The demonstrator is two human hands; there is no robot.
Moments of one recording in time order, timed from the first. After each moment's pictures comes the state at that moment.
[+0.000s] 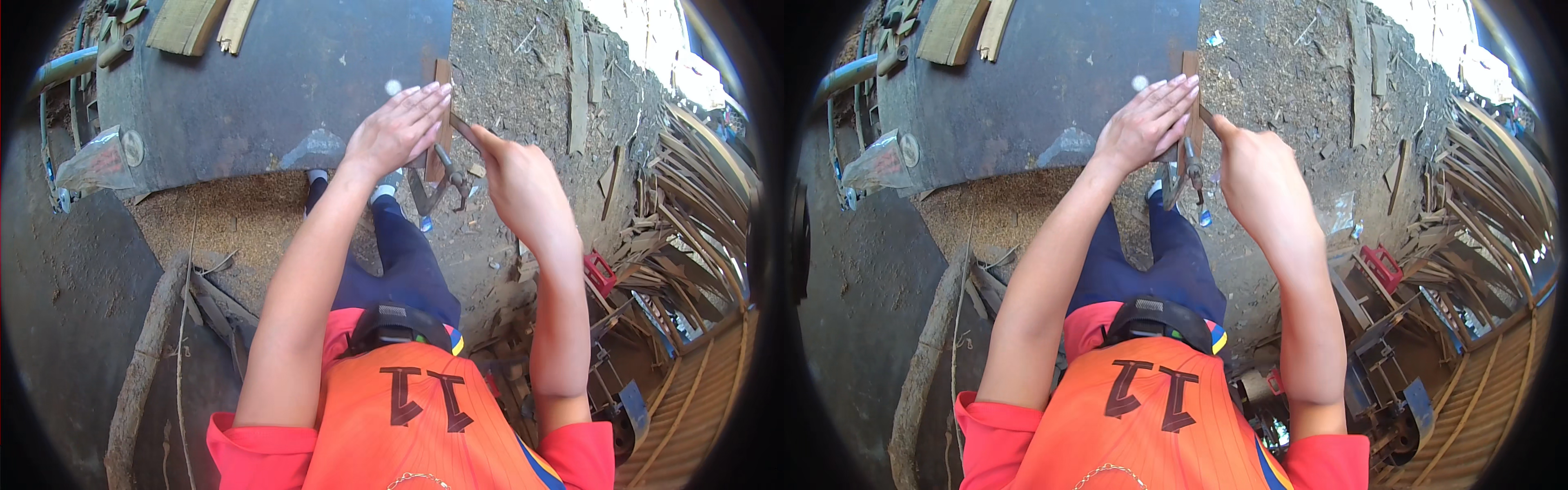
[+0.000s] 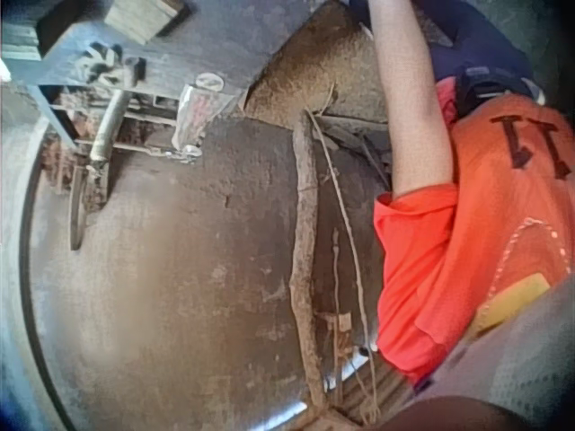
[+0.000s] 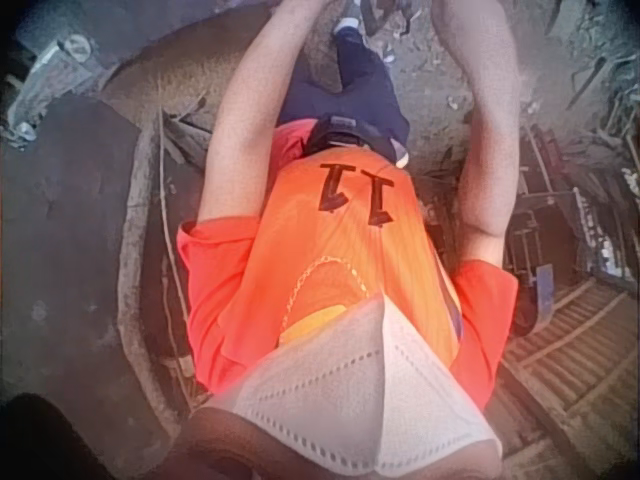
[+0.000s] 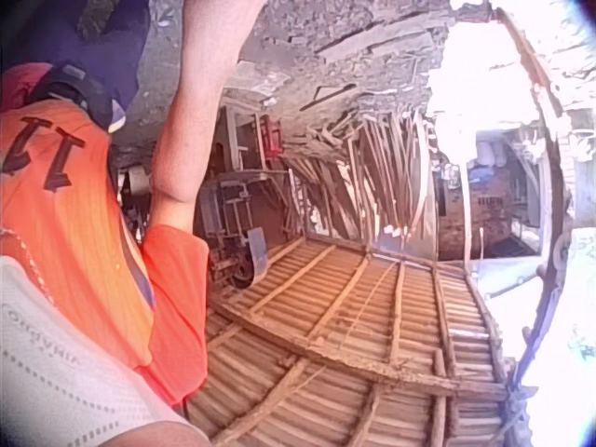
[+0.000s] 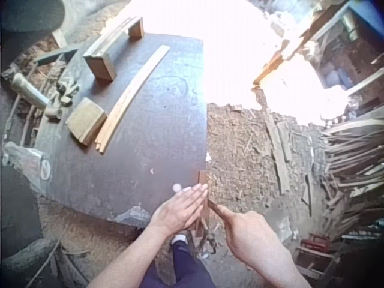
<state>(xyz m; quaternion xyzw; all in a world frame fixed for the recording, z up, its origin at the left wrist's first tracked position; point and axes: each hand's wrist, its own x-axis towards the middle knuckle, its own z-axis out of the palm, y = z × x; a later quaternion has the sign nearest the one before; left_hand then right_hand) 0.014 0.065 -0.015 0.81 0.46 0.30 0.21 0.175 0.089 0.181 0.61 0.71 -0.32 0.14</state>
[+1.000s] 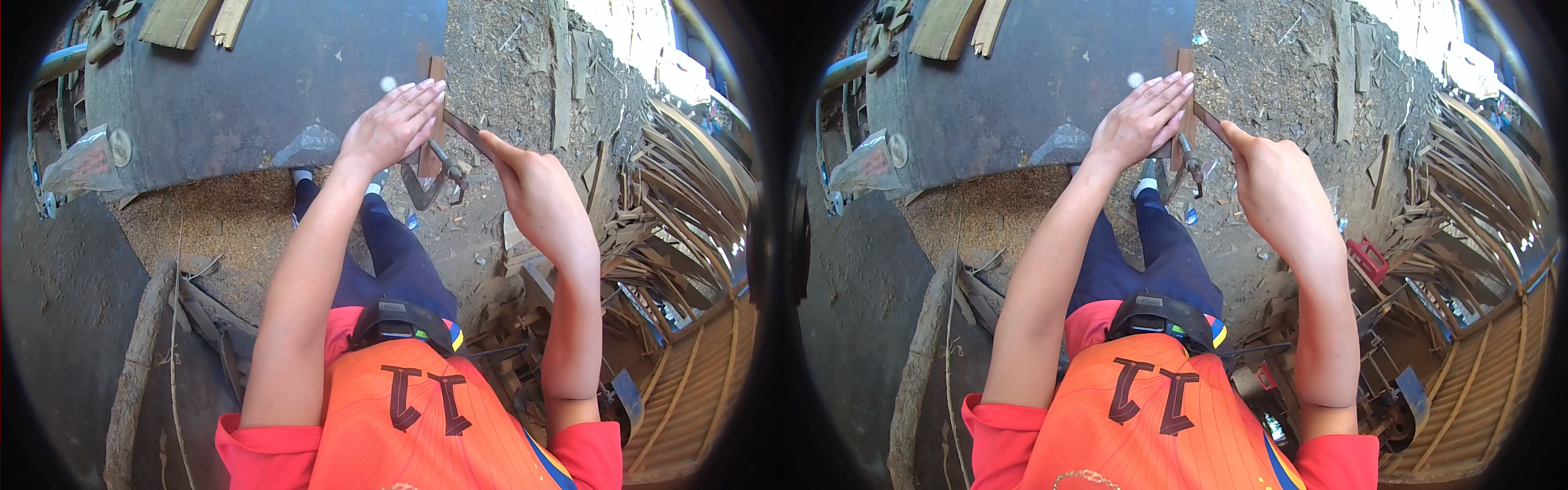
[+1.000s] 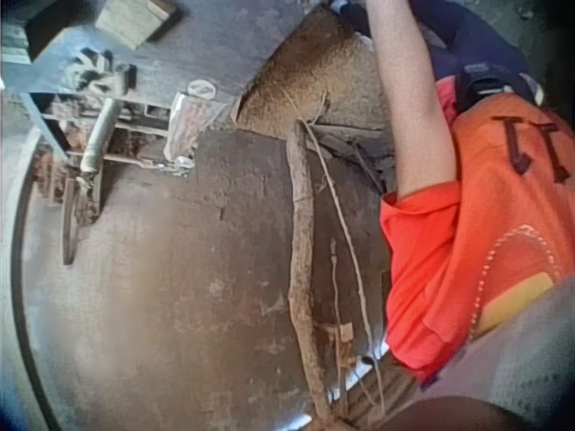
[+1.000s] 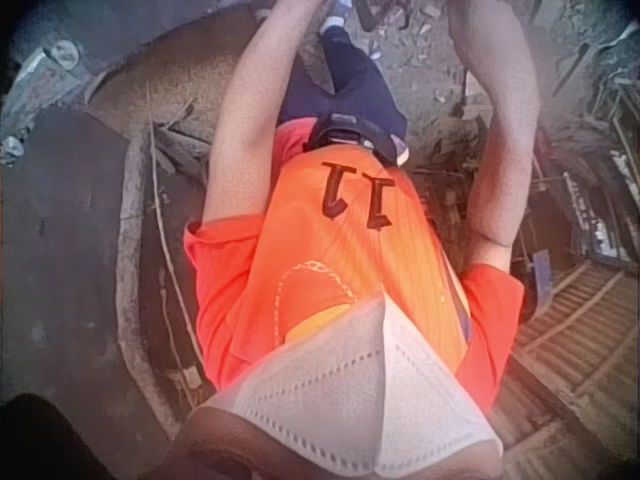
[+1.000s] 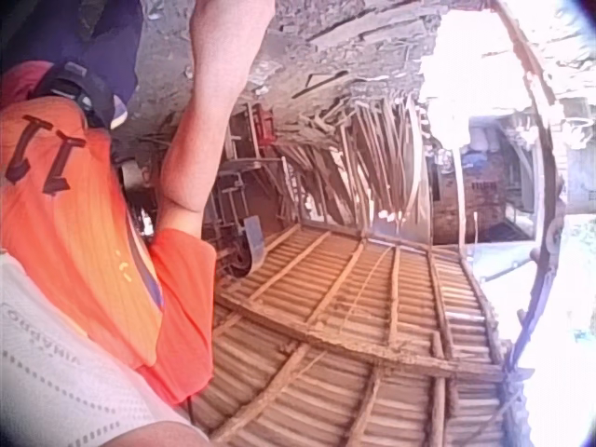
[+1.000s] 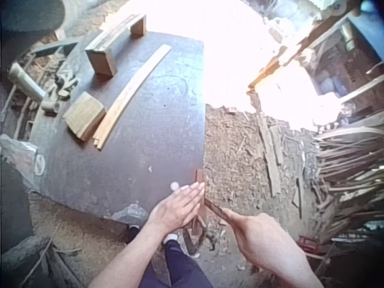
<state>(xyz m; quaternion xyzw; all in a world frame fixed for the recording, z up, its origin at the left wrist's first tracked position) 0.011 0.066 -0.015 0.82 0.45 0.29 0.21 0.175 0.090 0.199 0.62 0.69 -0.33 0.21</state>
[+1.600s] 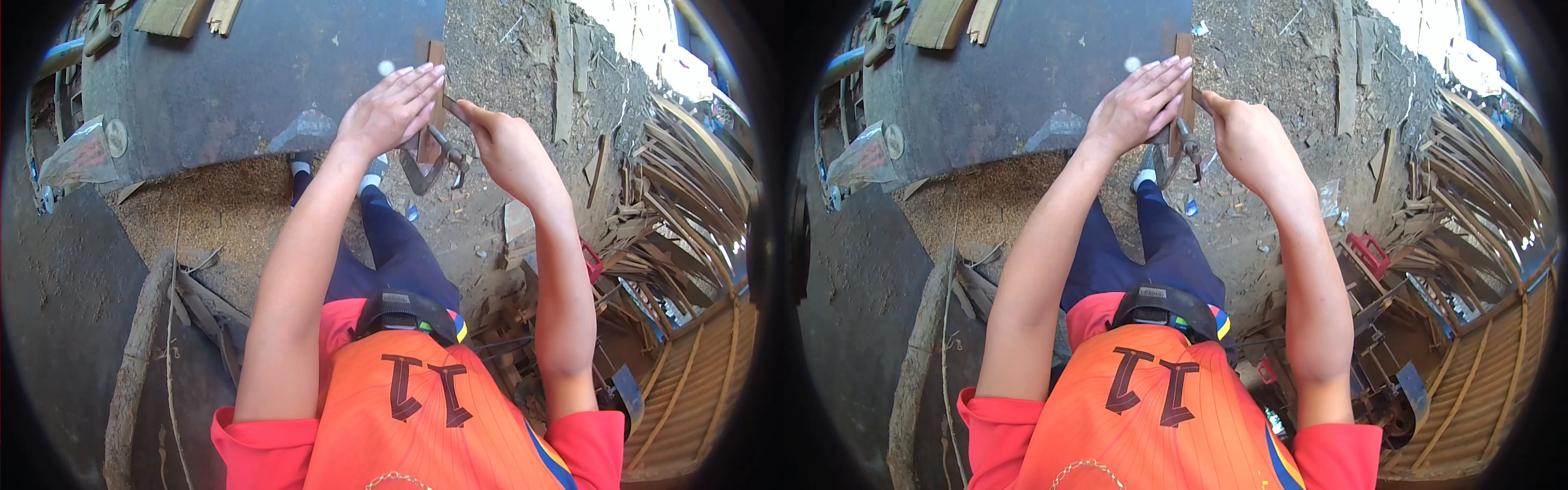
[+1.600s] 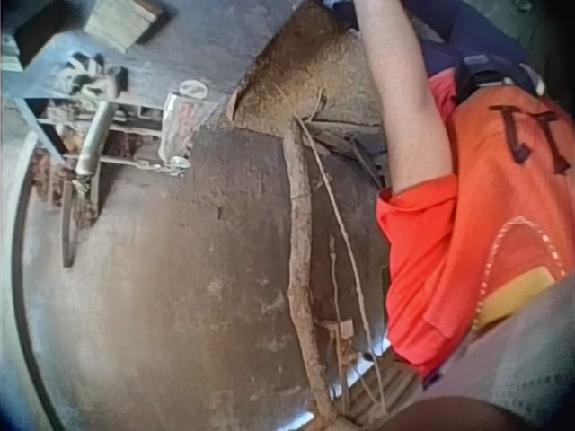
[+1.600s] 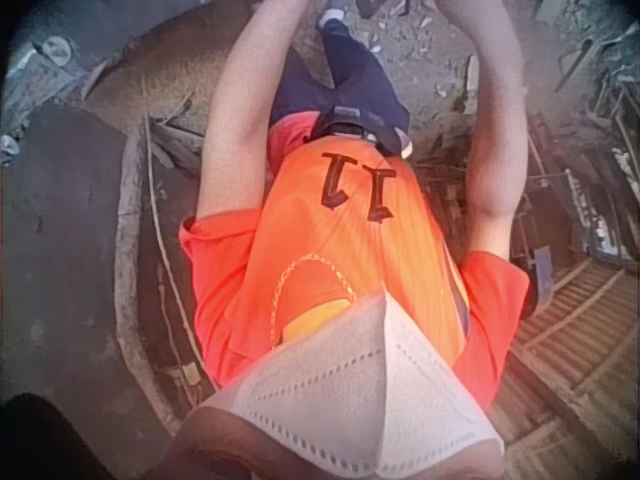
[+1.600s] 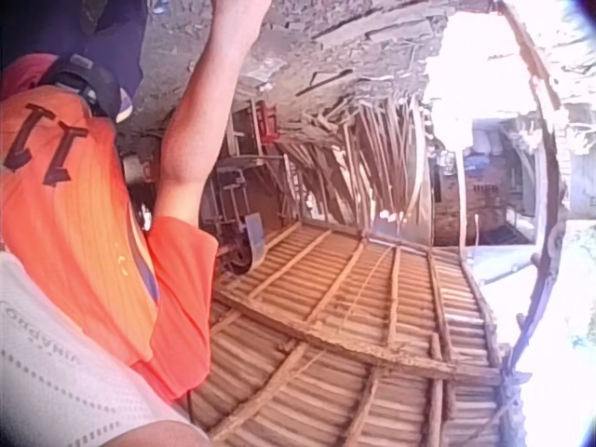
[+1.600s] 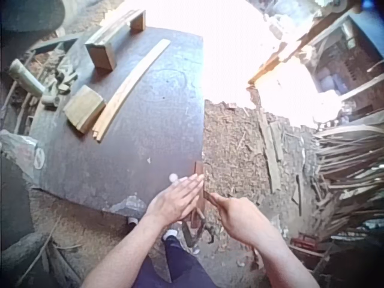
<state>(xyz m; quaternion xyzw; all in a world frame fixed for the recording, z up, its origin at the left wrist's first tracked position) 0.022 0.068 -0.013 0.83 0.43 0.30 0.20 0.195 0.085 0.162 0.62 0.70 -0.34 0.08</state>
